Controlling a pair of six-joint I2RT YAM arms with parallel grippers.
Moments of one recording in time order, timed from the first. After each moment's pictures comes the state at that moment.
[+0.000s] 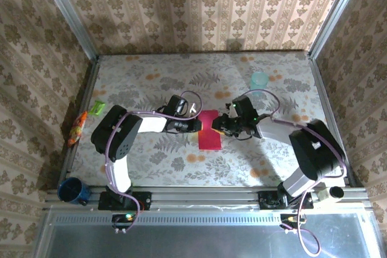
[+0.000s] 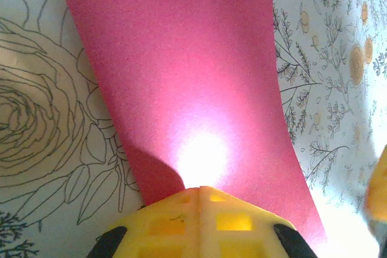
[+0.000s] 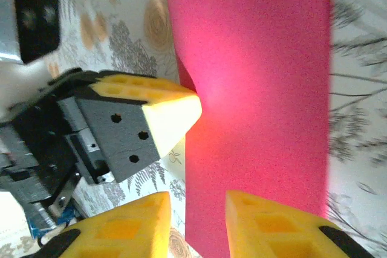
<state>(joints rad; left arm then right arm) -0.63 1.88 0.91 0.07 0.55 -0.54 0.43 1.56 0.75 -0.05 -0.50 0.83</state>
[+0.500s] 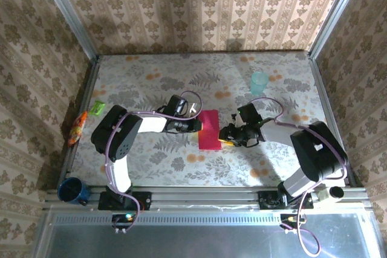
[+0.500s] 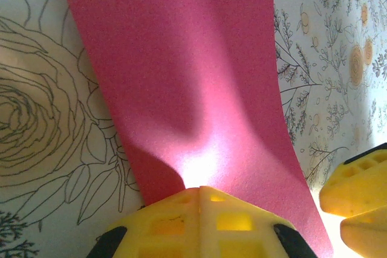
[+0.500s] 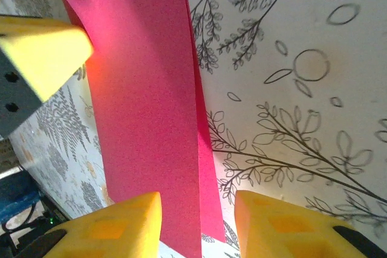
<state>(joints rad) -0.63 1.88 0.91 0.07 0.55 -0.54 0.41 1.59 0.67 -0.15 -0.54 0.76</state>
